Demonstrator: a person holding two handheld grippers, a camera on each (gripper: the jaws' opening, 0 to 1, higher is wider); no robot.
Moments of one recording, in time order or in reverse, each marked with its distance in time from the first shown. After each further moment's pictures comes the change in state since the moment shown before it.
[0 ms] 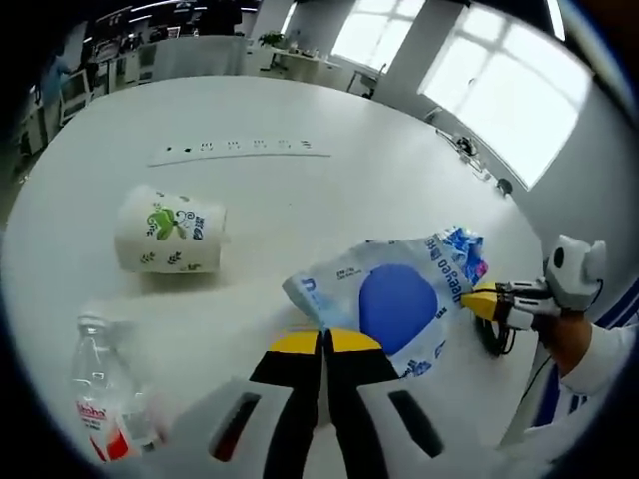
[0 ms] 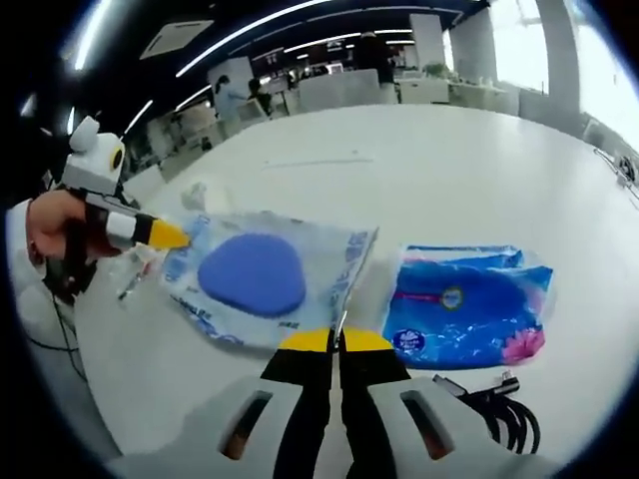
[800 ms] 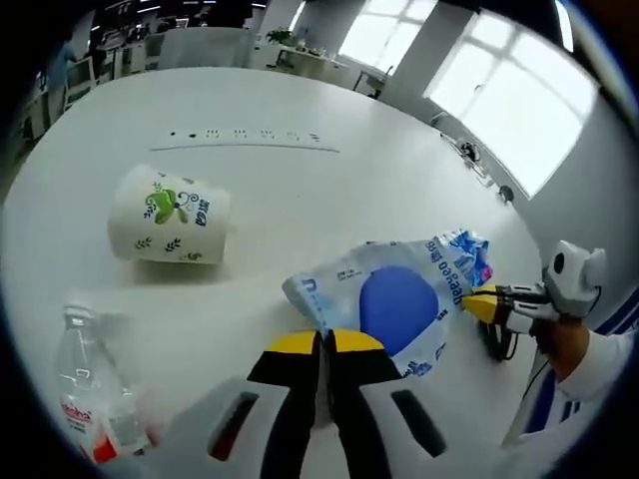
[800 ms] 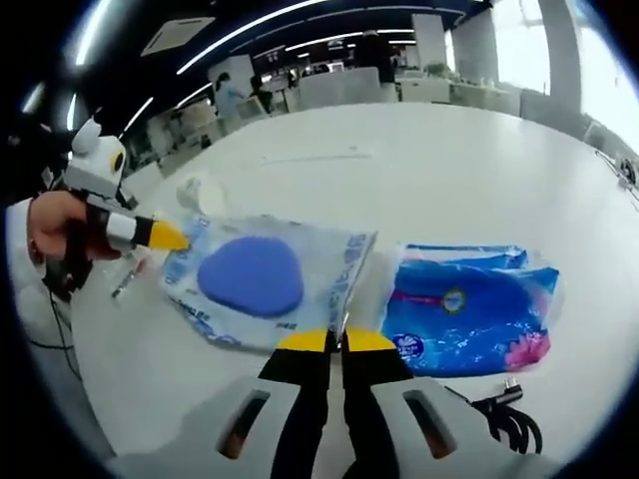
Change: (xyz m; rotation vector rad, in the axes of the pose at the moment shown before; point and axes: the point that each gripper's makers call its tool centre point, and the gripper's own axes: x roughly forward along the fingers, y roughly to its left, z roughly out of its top) left arm 0.010 0.008 -0.005 -0.055 -0.004 -0.013; right arm 0.008 -0.006 -0.002 -0.010 0.003 -0.006
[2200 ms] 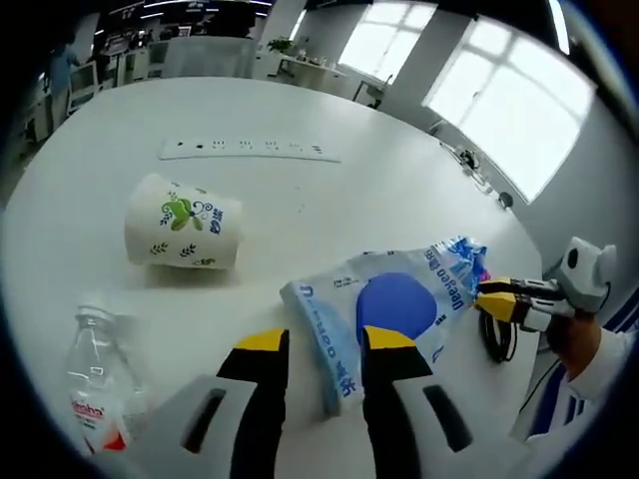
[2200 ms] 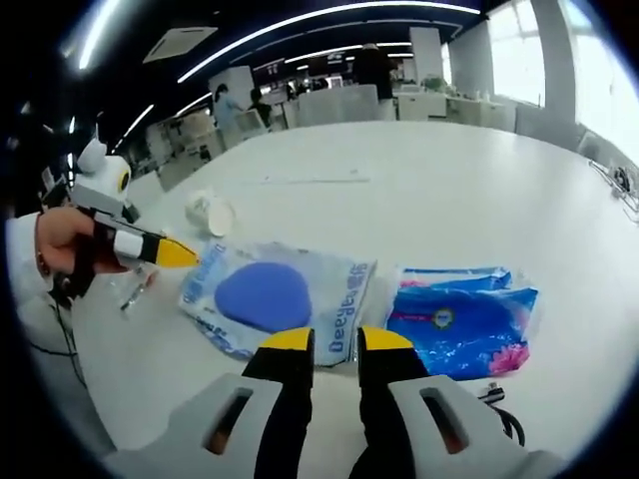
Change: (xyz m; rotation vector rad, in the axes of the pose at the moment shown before) left arm -0.012 0.003 0.004 0.013 -0.042 0.005; right arm -0.022 0.008 0.021 -0.010 -0.060 -0.017
